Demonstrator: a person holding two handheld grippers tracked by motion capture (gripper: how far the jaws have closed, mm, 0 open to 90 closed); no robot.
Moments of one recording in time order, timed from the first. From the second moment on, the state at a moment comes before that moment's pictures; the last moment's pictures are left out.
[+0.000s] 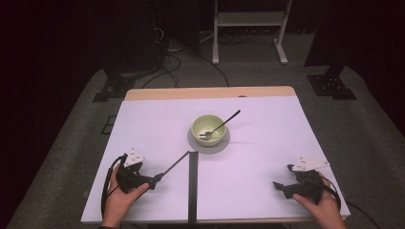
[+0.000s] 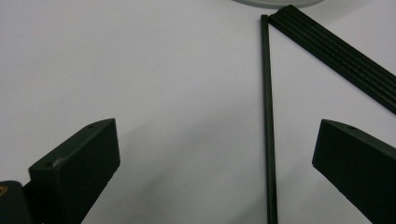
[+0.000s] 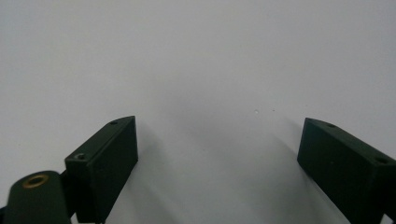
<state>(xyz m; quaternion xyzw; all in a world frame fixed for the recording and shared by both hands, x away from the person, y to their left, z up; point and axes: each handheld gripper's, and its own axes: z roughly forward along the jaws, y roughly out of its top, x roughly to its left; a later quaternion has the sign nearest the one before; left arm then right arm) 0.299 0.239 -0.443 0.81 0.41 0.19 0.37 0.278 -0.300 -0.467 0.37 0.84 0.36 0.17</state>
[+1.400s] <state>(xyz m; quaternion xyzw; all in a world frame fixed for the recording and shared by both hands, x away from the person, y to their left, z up) 0.329 0.211 -0.457 0.83 0.40 0.18 0.34 0.278 -0.300 -0.467 0.37 0.84 0.36 0.17</state>
